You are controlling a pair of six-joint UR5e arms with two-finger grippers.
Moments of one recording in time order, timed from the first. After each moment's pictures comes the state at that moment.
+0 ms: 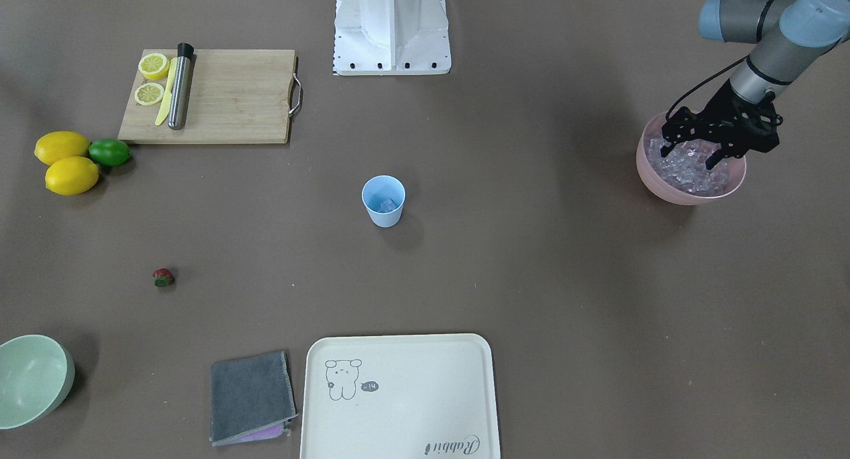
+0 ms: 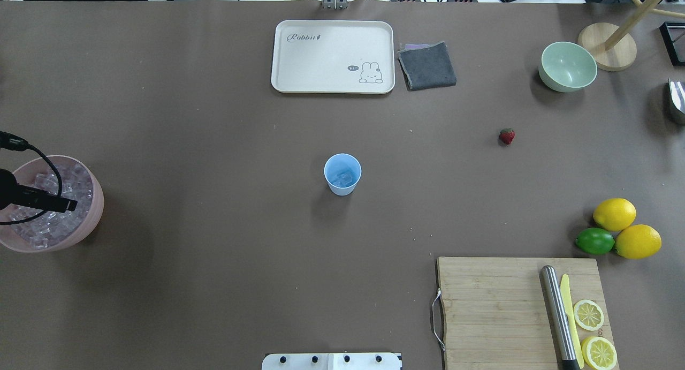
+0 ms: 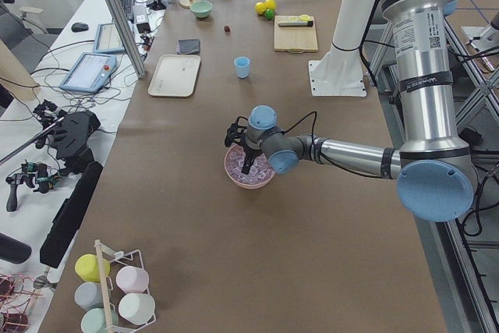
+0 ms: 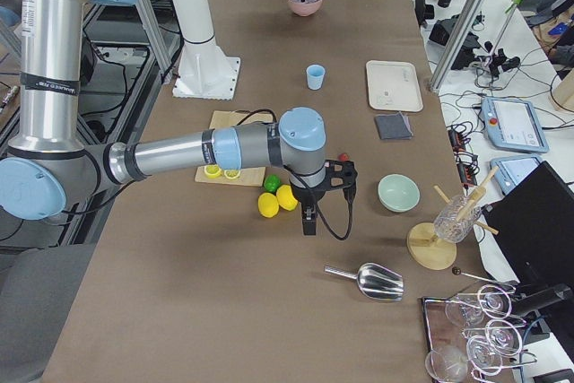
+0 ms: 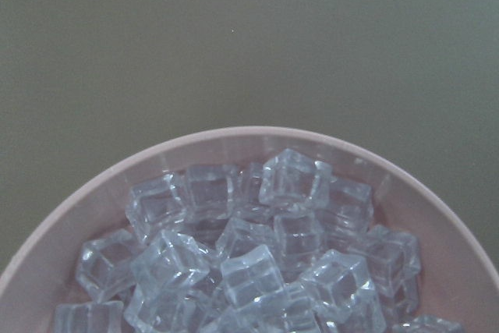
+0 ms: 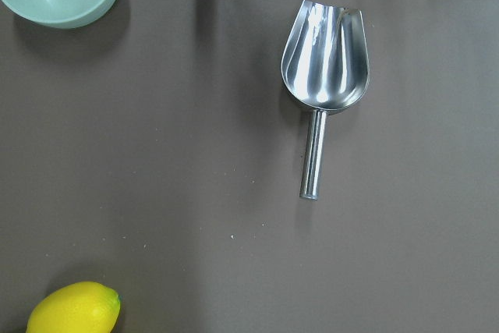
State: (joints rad) left arm -0.87 -1.37 -1.79 -2.38 -2.09 -0.73; right arm 1.59 -1.71 1.93 -1.64 2.29 0.07
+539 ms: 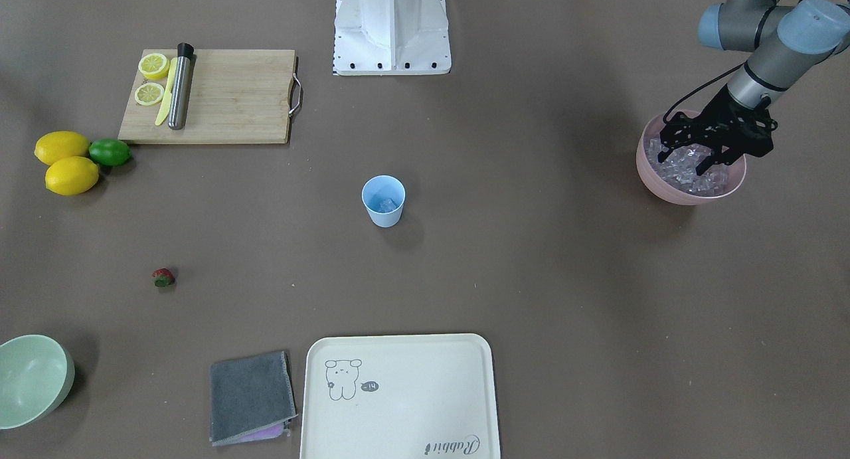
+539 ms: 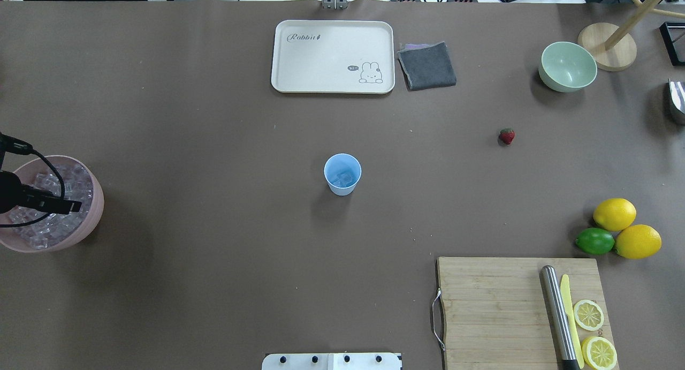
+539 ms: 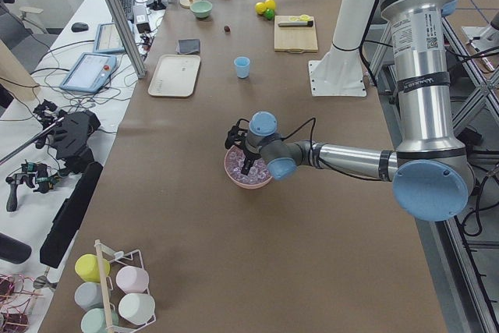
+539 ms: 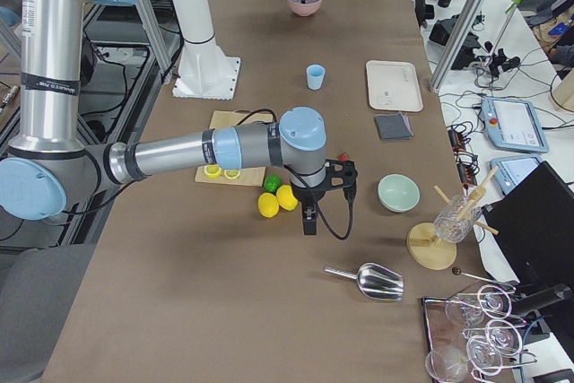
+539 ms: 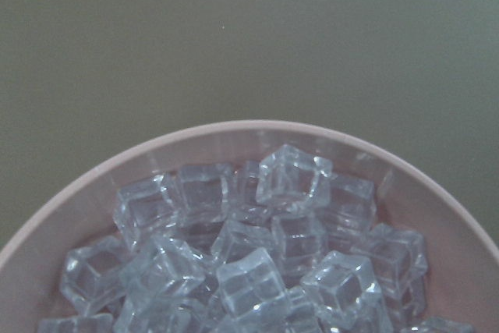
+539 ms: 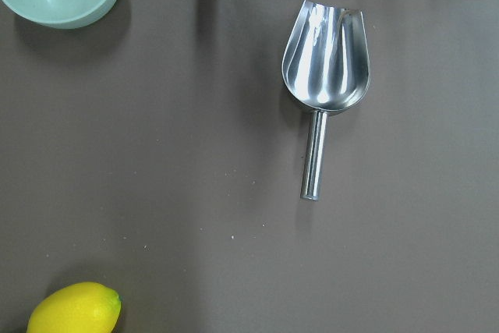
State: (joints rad) left arm -0.86 -1.38 -1.74 -2.46 -2.09 -0.72; right arm 1.59 -1.70 1.93 -1.64 2.29 0.07
